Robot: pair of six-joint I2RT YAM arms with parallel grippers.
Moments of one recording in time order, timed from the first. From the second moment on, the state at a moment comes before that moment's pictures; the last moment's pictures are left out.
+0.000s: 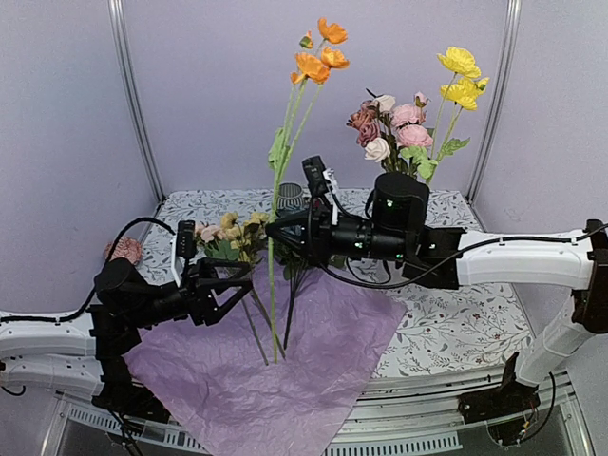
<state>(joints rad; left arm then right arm) -0.95 0.85 0.31 0.72 0.27 -0.52 1.07 1.57 1.18 0.40 -0.31 0.38</state>
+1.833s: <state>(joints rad) -0.95 0.78 0.31 0.57 0.12 -0.50 0.91 1.20 1.27 0.22 0.58 -0.38</state>
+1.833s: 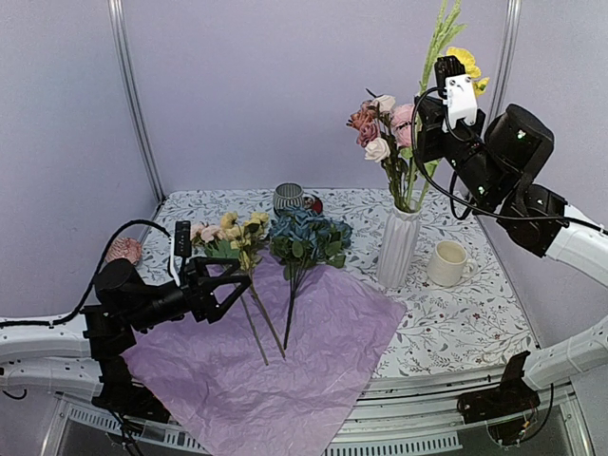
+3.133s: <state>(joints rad) -0.95 0.78 0.31 0.56 0.10 -0.51 0.71 1.23 0.92 0.14 0.38 0.15</state>
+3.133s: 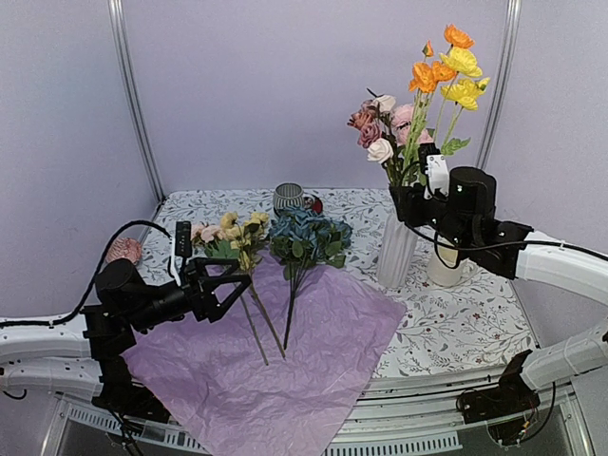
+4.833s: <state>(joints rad) -0.71 1.41 0.56 0.12 -0.03 -0.93 0.93 1.27 0.77 0.16 -0.19 0.24</state>
